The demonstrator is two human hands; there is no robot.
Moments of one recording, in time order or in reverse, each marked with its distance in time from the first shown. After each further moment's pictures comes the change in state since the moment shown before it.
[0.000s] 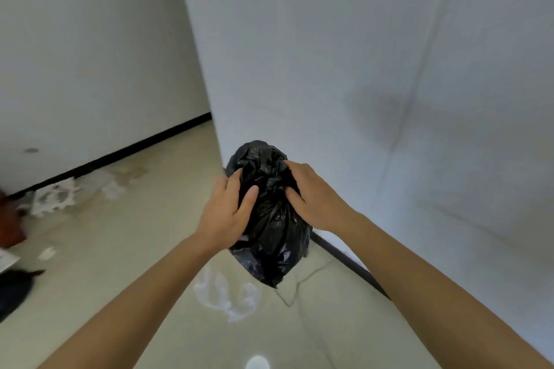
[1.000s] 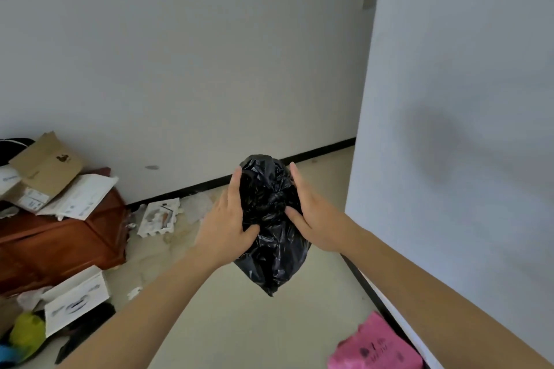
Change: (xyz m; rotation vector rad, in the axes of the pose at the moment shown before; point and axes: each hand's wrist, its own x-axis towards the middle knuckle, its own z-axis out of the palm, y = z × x) left_hand 0.497 -0.515 -0.244 0.368 0.167 -0.235; right_hand 0.786 -0.067 0.260 0.091 -0.246 -0.453
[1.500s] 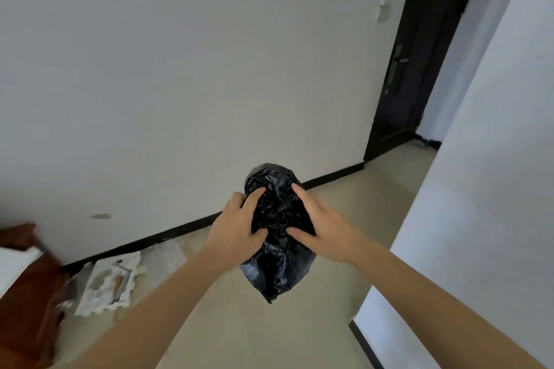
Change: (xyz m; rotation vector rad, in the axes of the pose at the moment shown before) left_hand 0.428 -0.202 0.105 -0.036 -0.109 0.049; right_hand 0.388 0.236 -0.004 -0.118 -0.013 0.131
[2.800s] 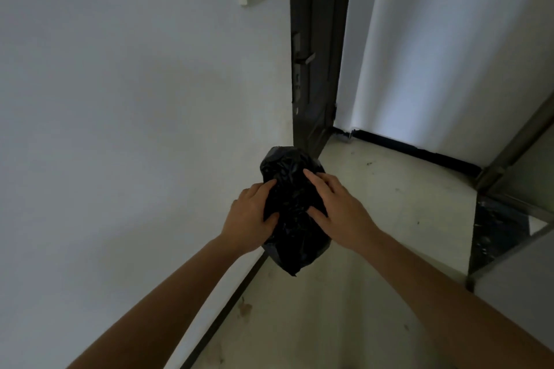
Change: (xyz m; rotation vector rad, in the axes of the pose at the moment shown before) left_hand 1.059 0.055 0.413 -0.211 -0.378 0.386; right_hand 0.580 0.804 -0.258 -0.163 0.359 0.556
